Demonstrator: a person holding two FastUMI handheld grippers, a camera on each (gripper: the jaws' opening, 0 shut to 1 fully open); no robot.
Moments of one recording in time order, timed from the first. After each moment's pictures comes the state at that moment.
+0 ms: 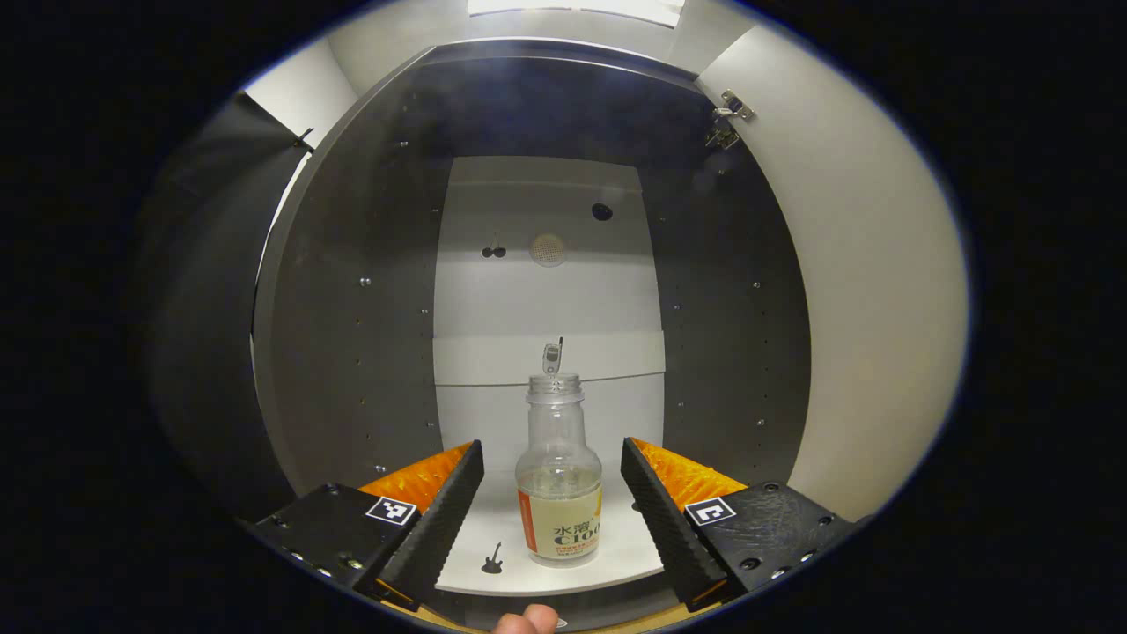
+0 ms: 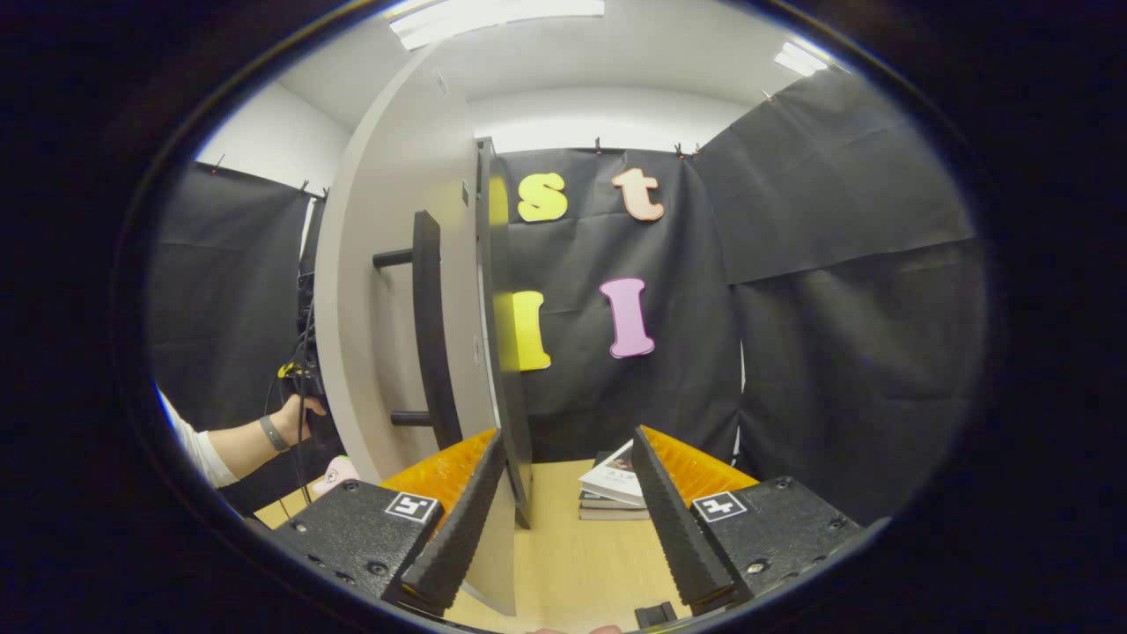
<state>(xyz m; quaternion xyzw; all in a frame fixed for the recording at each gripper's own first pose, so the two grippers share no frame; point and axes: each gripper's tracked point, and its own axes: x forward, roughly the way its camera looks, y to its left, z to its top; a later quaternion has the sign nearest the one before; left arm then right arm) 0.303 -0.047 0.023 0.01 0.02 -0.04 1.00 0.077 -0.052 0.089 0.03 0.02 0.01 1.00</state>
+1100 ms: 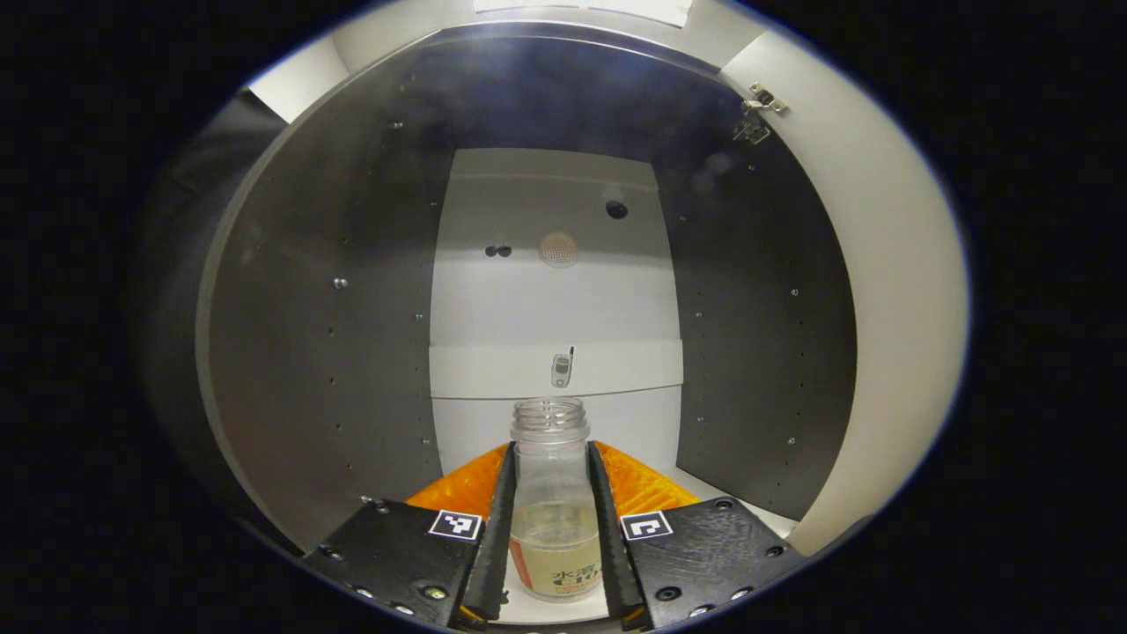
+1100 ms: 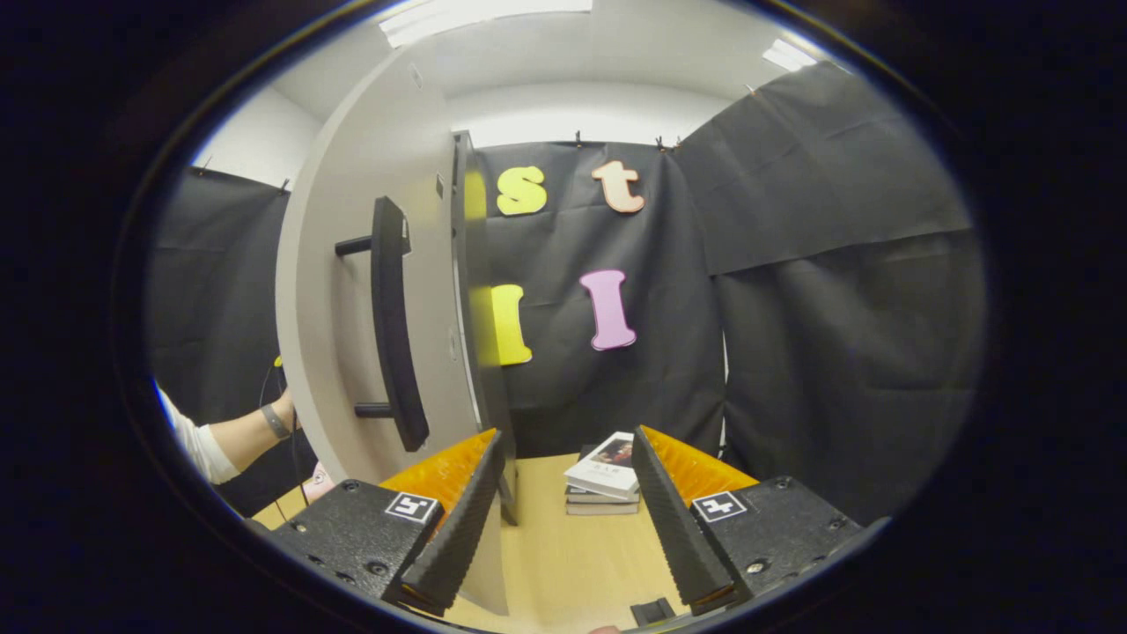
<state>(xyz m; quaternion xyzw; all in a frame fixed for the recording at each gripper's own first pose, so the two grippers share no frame) 0.332 -0.031 0.033 0.00 0.01 -0.03 1.00 0.081 -0.064 0.084 0.03 0.03 -0.02 1.00</state>
